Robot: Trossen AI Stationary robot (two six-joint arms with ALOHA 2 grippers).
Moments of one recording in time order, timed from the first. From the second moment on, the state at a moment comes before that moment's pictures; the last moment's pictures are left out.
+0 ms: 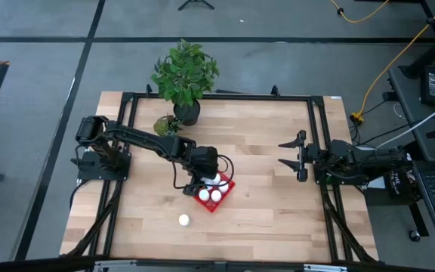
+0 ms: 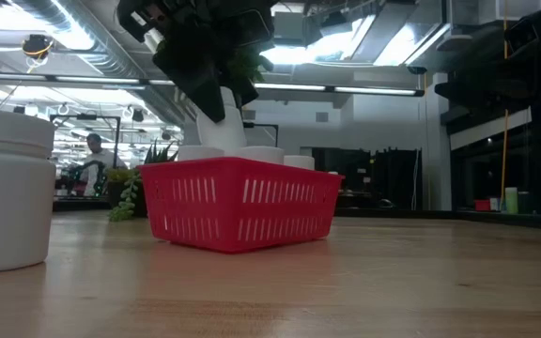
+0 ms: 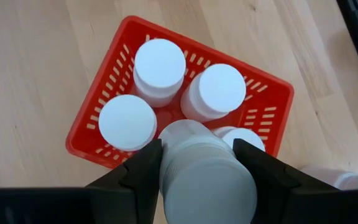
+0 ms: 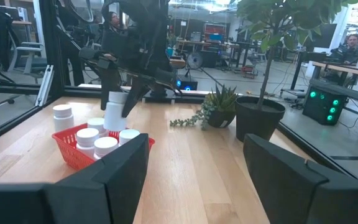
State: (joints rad) left arm -0.08 1.69 1.22 -0.59 0.23 0.12; right arm 0.05 0.03 0.01 0.05 0.14 -0.09
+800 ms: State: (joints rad) left arm -0.08 1.76 1.22 -0.58 0.26 0.14; right arm 0.05 0.03 0.01 0.05 0.14 -0.09
